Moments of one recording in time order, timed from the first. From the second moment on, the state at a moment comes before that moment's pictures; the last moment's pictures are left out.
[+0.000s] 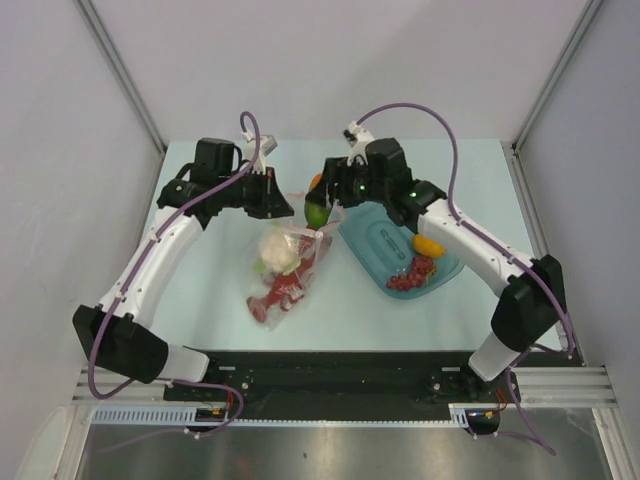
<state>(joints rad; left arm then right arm) -0.30 1.39 1.43 -0.75 0.60 -0.18 0.63 1.61 1.50 -0.23 -0.29 0.48</state>
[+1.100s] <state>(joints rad) -0.30 1.29 1.34 -0.70 0.61 -0.16 0.29 1.56 1.38 -0.91 -0.26 -0.57</state>
